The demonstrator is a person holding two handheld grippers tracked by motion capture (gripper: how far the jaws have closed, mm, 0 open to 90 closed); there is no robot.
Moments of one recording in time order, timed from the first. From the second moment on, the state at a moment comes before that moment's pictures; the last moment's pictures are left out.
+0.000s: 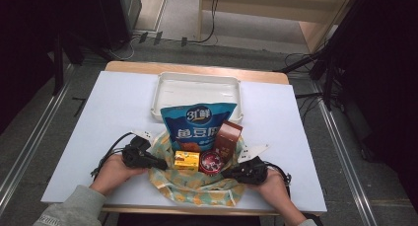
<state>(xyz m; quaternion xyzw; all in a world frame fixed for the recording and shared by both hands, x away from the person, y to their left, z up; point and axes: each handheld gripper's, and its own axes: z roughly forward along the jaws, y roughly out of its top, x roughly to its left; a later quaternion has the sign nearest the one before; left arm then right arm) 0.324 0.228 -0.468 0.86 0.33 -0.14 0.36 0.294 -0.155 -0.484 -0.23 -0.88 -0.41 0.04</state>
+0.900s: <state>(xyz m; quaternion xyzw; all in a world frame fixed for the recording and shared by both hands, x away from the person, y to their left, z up) 0.317 0.243 -0.437 0.85 0.31 -0.11 0.40 0.300 -0.167 -0.484 -0.26 -0.87 -0.41 0.03</state>
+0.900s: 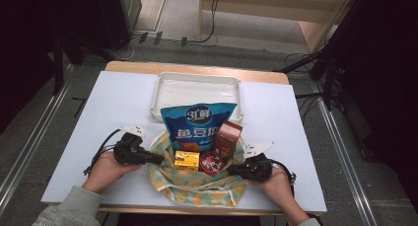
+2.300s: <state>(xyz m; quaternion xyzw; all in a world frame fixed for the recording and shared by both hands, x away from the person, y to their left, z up) 0.324 0.215 -0.459 0.87 0.30 -0.12 0.38 0.301 -0.167 -0.485 -0.26 -0.87 -0.41 0.03</state>
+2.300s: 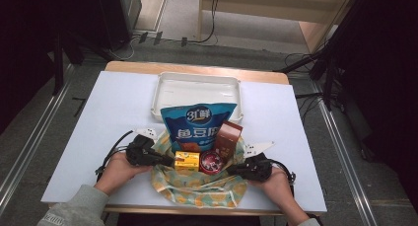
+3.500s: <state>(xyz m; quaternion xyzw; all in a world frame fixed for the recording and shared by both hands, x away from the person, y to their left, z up) 0.337 0.235 -0.465 0.86 0.34 -0.10 0.36 0.304 -0.177 -0.485 -0.29 -0.86 -0.41 0.03</state>
